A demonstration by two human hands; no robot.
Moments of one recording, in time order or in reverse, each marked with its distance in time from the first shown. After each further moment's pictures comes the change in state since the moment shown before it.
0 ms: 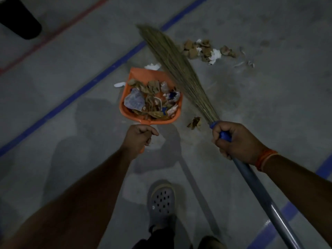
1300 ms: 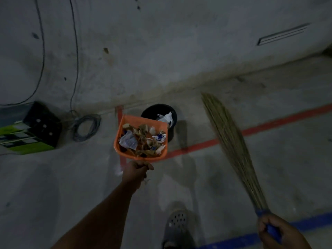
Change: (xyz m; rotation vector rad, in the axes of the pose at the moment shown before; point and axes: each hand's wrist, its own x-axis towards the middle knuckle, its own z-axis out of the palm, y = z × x) left_hand 0.399 0.249 -0.807 -0.126 0.615 -0.154; right_hand 0.619 -0.545 0.291 -0.050 -0.226 0.081
